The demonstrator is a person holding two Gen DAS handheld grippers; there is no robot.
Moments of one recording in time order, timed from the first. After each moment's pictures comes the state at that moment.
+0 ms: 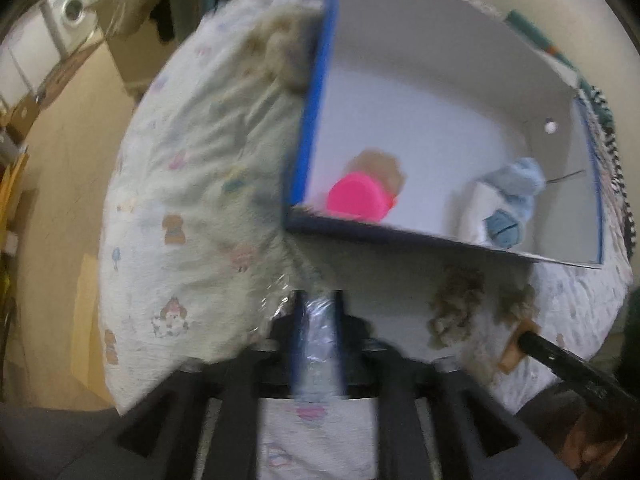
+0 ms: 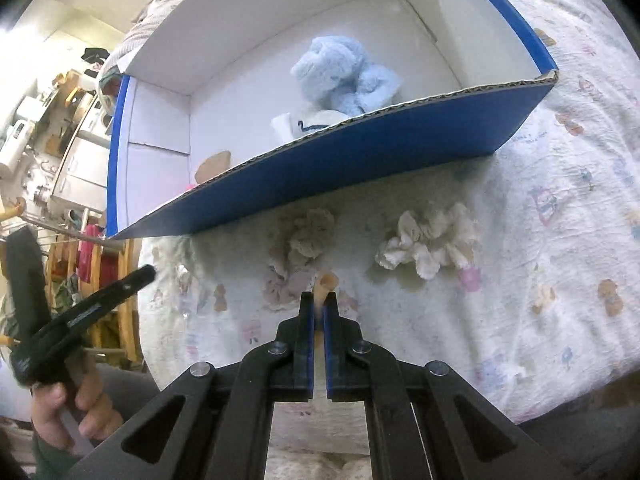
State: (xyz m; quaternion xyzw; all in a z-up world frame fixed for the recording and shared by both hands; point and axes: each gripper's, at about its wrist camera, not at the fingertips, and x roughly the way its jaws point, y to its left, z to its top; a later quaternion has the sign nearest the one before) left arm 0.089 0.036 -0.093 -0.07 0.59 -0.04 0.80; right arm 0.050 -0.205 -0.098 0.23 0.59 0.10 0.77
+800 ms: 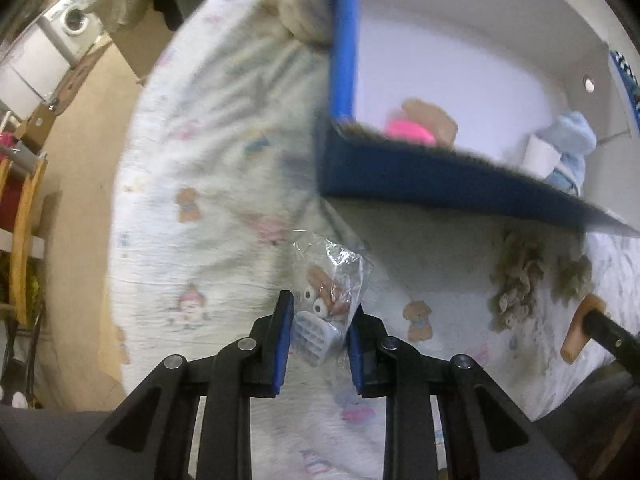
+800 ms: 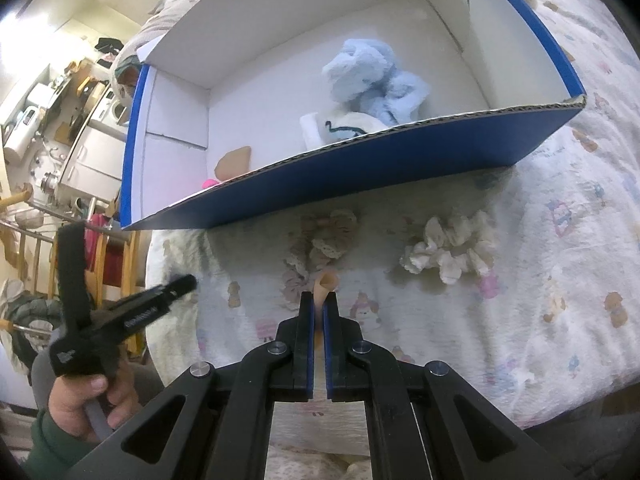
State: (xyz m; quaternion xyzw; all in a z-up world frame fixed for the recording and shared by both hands) left arm 0.092 0.034 -0.126 0.00 0.62 0.00 0.78; right arm 0.051 -0.202 -0.094 0.22 0.58 0.12 0.77
